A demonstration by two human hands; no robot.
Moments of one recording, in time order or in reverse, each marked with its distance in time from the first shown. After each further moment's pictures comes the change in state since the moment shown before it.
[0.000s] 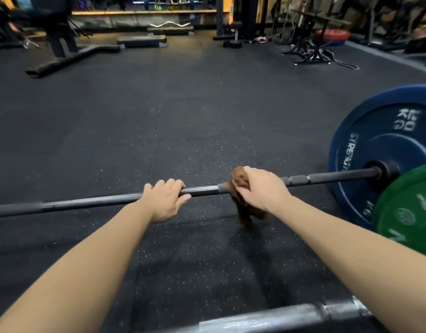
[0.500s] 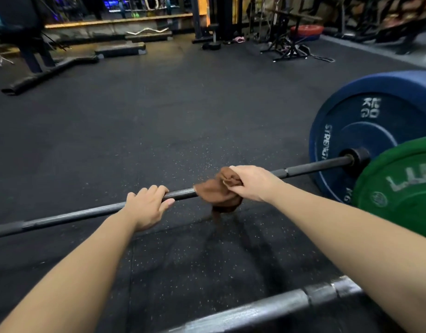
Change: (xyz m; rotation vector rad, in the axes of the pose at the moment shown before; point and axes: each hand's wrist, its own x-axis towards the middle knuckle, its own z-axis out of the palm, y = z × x) left_hand -0.003 0.004 -0.003 0.030 0.012 -0.022; right_hand -0.007 0.029 -0.021 0.091 -0.104 -0.136
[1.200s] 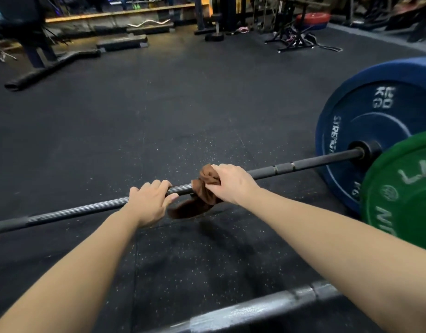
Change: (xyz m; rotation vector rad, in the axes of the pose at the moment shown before) left_hand 0.001 0.000 0.004 0.013 0.037 -0.001; right_hand 0.020 -0.059 0.025 0.012 0.036 0.076
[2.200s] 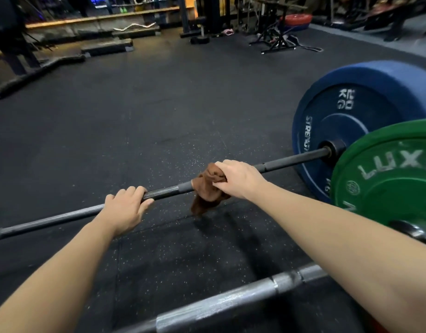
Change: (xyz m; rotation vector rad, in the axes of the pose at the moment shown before) left_hand -0.010 0.006 0.003 0.021 0.052 -0.028; right_hand -0.035 0.073 -0.030 -0.051 0.018 0.011
